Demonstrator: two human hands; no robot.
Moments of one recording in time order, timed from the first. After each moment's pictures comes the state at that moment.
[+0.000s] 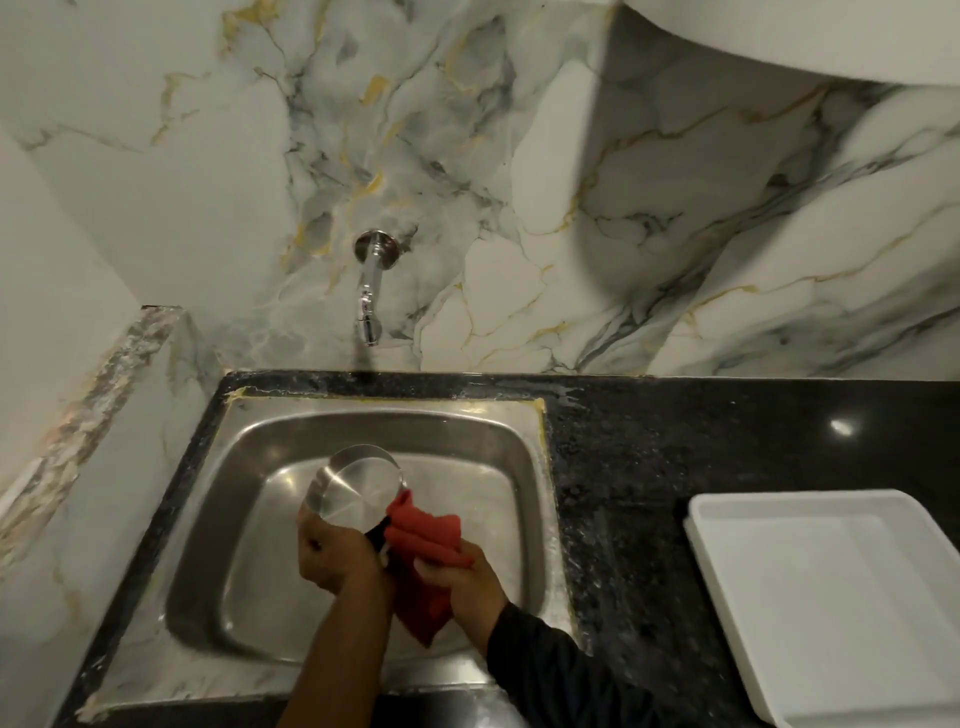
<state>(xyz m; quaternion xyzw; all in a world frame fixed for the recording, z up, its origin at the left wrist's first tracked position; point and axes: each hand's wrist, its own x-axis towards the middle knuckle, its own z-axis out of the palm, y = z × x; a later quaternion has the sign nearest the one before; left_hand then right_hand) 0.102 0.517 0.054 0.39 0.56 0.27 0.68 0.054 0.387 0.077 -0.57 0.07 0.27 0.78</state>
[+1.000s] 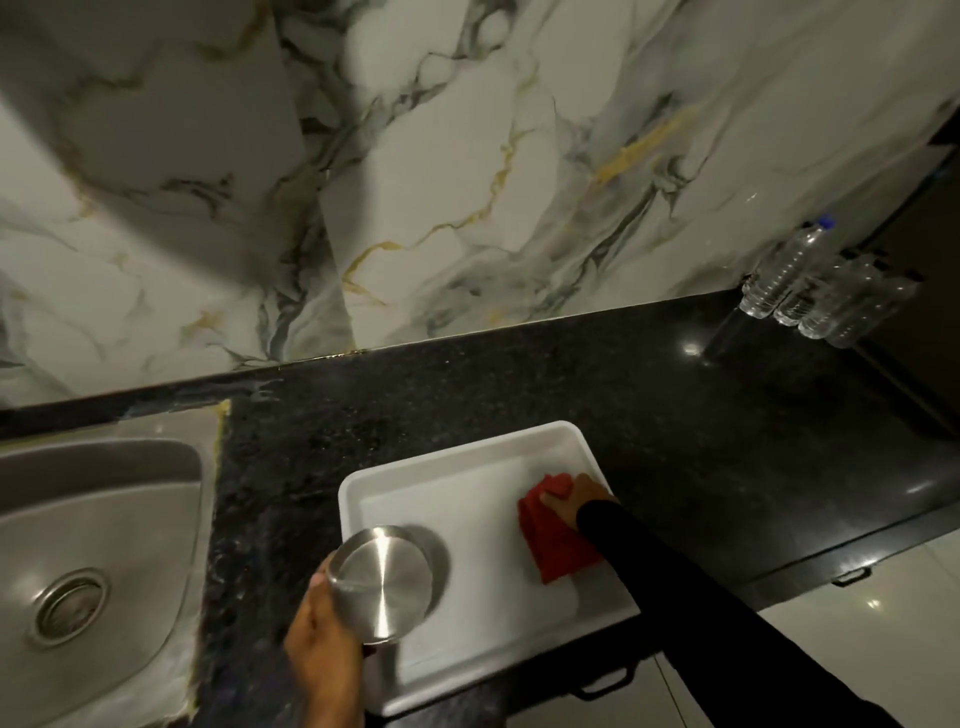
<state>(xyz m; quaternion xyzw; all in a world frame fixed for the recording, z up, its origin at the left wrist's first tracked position) -0.018 0.039 0.047 0.61 0.39 0.06 0.69 0.071 -0.271 0.049 -0.88 0.31 0.26 0.27</state>
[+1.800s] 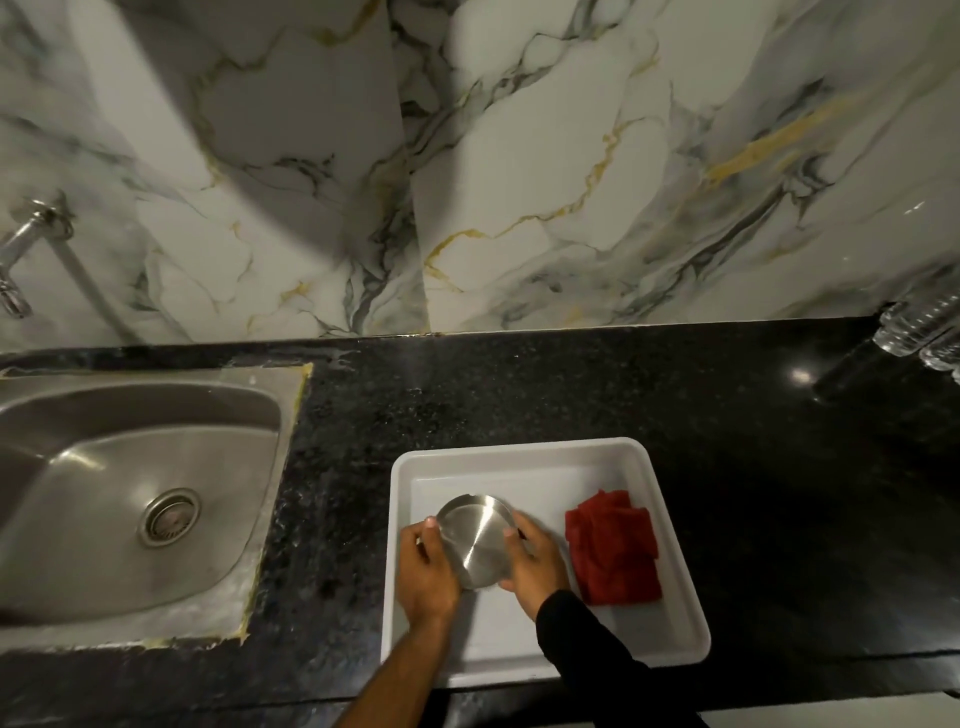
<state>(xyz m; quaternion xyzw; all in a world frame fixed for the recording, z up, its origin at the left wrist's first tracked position) 0.017 -0.027 0.014 0.74 0.36 0.00 0.57 0.024 -0.153 0.018 -0.69 0.25 0.17 0.66</state>
